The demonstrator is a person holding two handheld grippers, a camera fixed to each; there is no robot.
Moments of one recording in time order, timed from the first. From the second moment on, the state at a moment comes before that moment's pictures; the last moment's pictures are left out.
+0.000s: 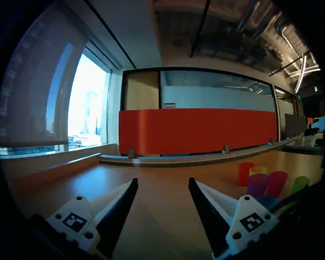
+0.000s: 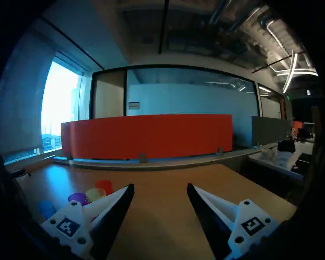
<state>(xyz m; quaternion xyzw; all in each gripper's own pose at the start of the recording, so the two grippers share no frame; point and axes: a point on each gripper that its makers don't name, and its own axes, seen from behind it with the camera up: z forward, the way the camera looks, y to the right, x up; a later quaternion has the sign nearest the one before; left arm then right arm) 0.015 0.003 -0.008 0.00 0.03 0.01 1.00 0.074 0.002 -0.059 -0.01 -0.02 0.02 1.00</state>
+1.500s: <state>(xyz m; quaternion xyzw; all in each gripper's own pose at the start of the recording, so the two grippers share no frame) 0.000 -0.005 0.002 0.01 0.00 0.00 1.00 0.068 -0.007 -0.058 0.02 0.01 0.03 1.00</state>
